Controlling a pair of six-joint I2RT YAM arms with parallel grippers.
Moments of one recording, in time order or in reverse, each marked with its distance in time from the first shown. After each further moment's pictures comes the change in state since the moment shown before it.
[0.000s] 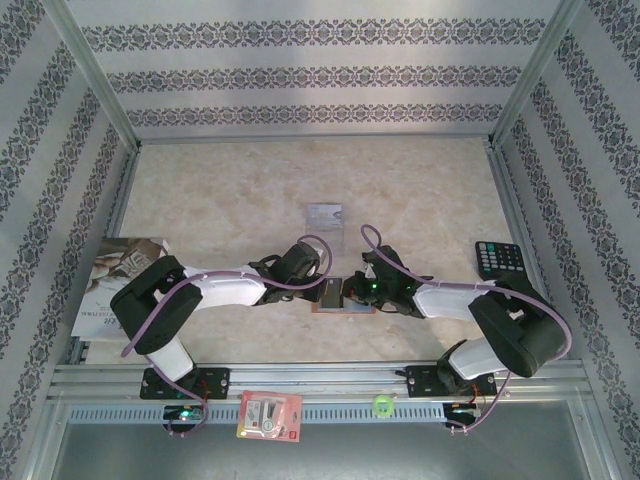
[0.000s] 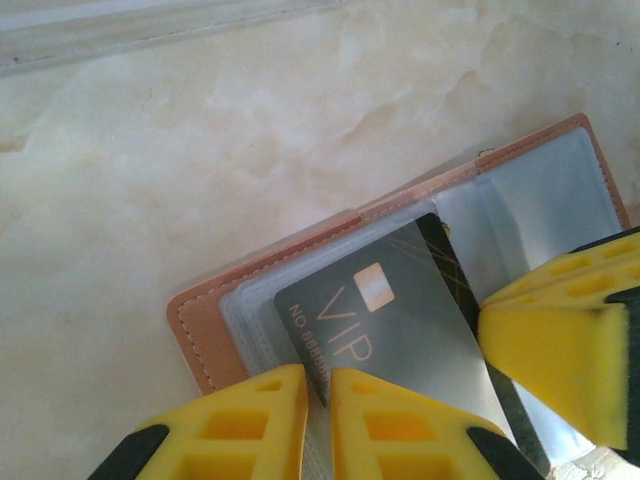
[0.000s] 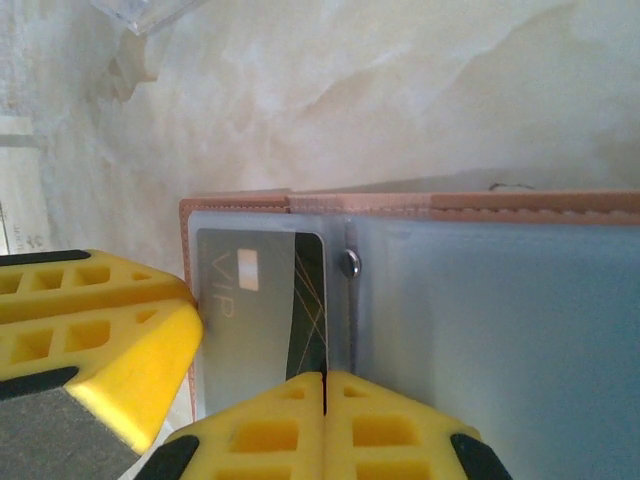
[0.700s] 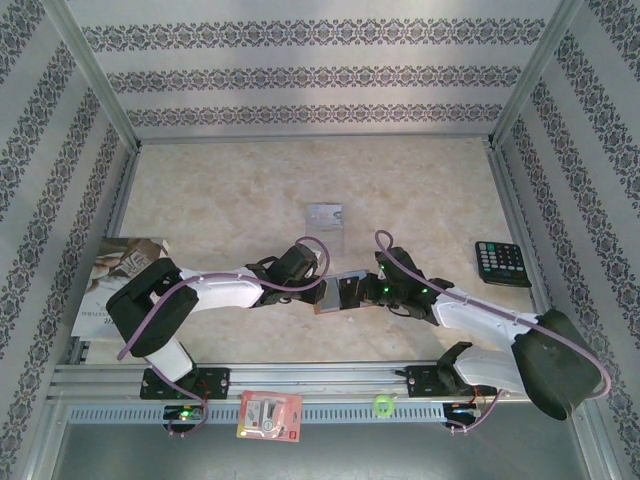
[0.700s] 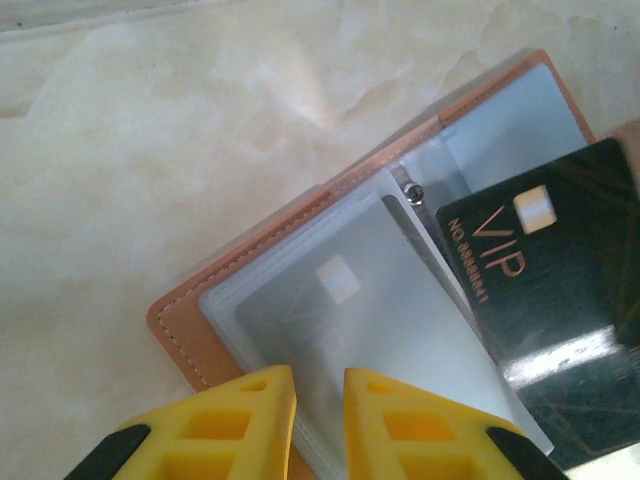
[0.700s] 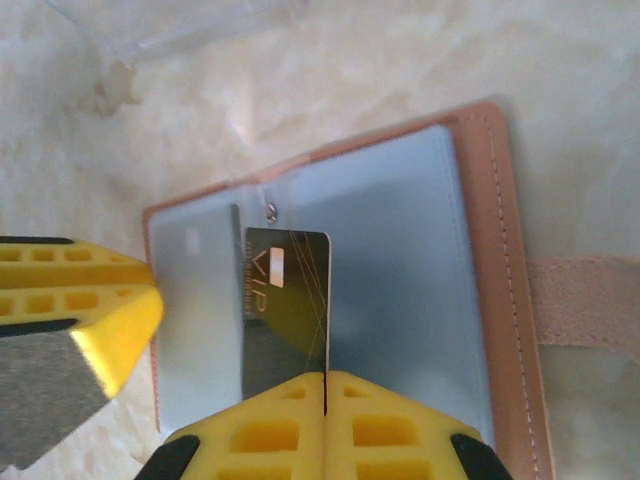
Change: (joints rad) left arm 0.000 -0.024 -0.022 -0.002 0.008 -0.008; right arm -0.005 -0.265 0.028 -0.336 0.169 -0.147
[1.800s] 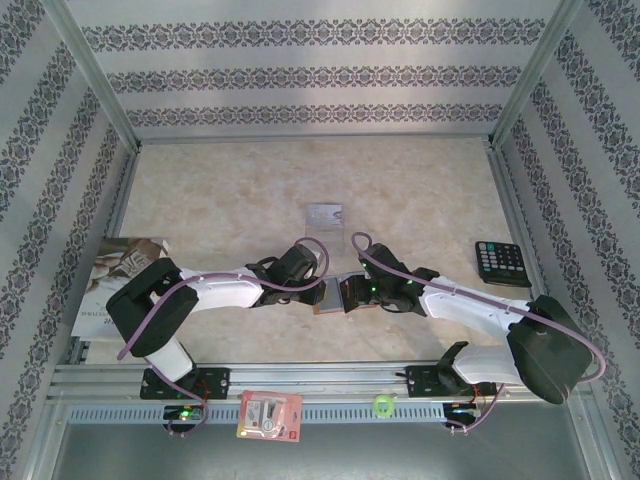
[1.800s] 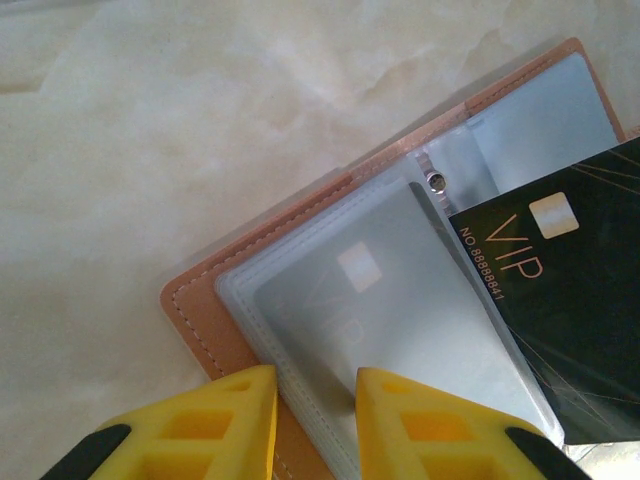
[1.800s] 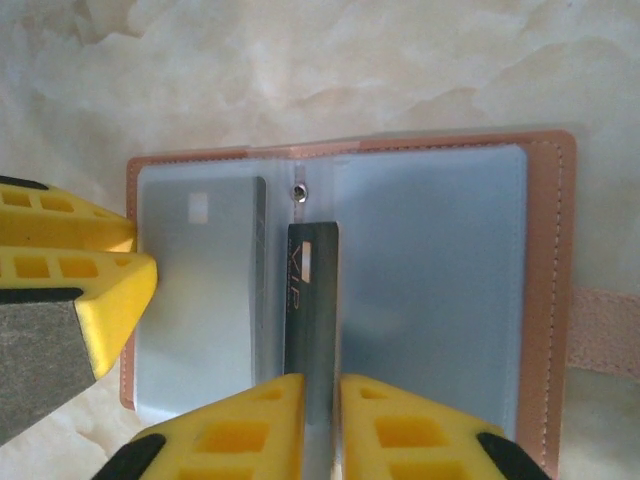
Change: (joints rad) left arm 0.002 0.000 0.000 -0.024 0.000 0.000; right arm 0.113 0.101 0.137 -0.155 0.104 -0.119
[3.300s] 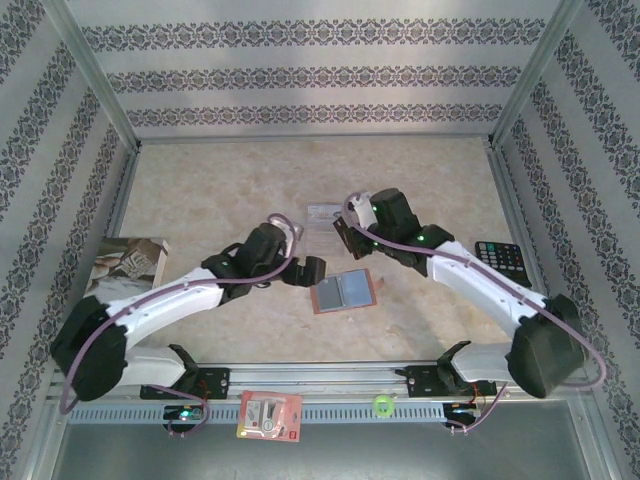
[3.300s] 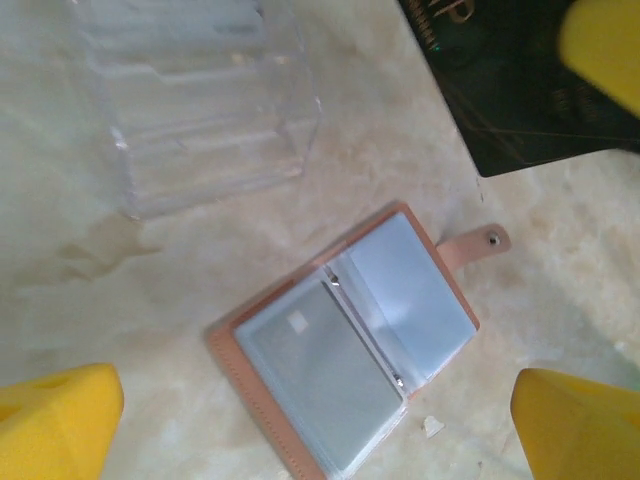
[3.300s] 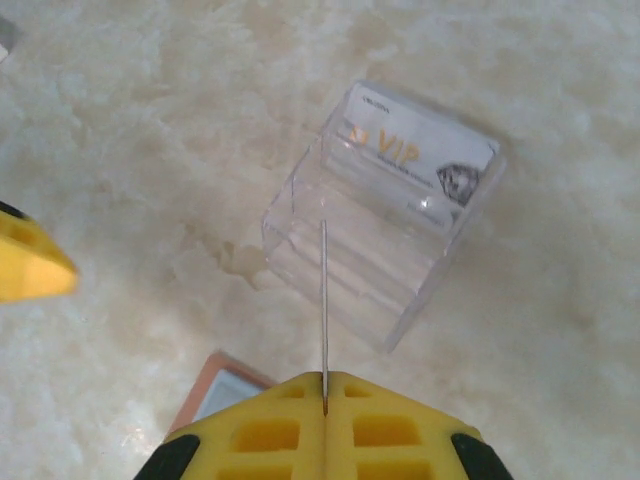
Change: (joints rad) left arm 0.117 -0.383 0.005 -0.148 0.022 0.045; right arm -0.175 0.077 0.396 -0.081 -0.095 -0.637
